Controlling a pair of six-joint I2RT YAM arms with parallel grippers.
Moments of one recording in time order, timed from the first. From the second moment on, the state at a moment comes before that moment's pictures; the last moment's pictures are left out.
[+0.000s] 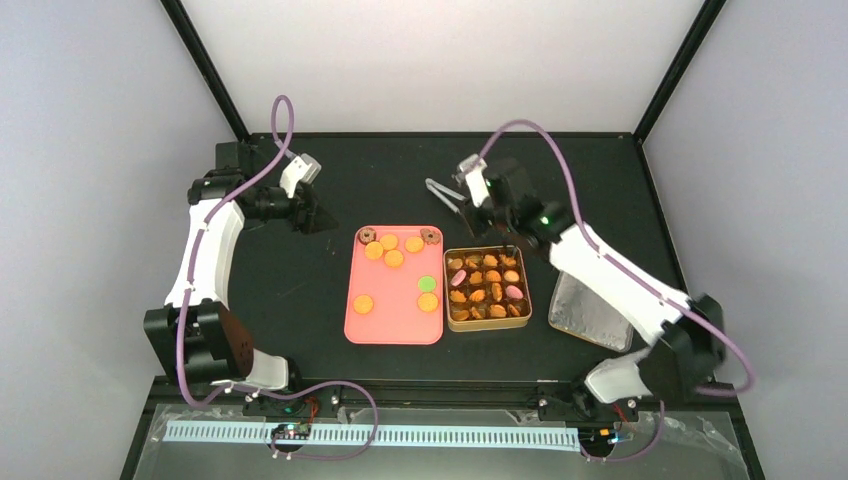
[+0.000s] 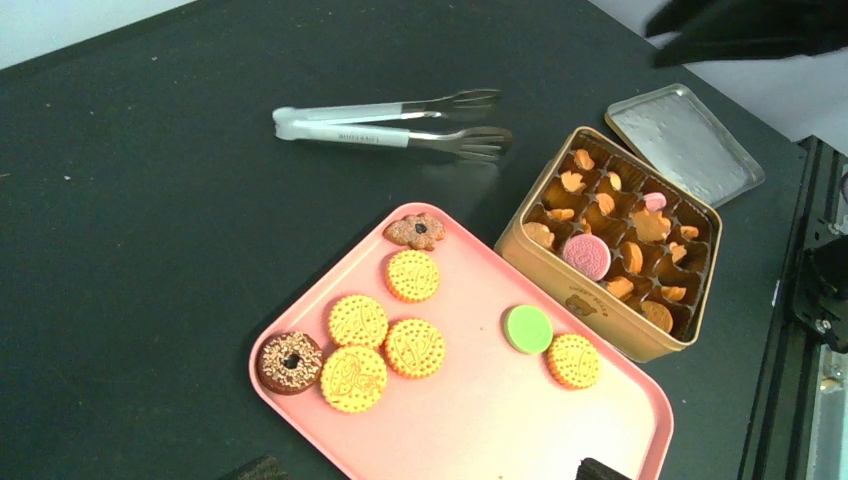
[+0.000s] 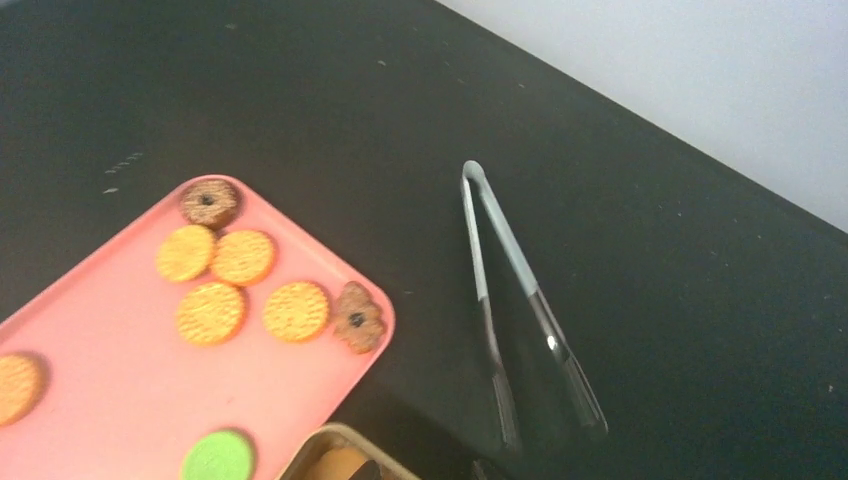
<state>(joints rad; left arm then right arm) 0.16 1.42 1.33 -0.99 0.94 0.67 0.67 1.34 1.18 -0.44 0.08 -0.05</state>
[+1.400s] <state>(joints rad) 0.16 1.49 1.29 -0.99 0.94 0.70 0.25 1.60 0.97 -0.66 0.26 0.46</state>
